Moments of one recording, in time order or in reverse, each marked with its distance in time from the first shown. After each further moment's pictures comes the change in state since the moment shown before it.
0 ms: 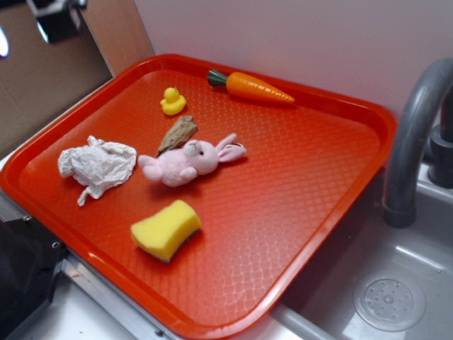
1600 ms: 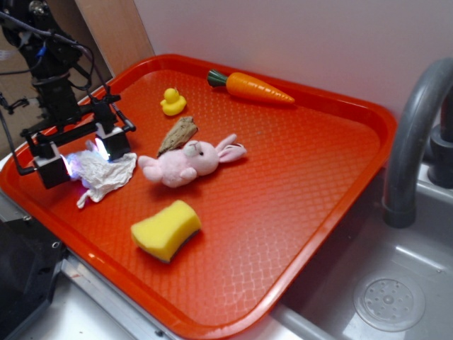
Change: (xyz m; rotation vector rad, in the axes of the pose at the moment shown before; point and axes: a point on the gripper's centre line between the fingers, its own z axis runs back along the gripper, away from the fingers) arm 0.000 -0.005 -0.146 0.061 0.224 0.400
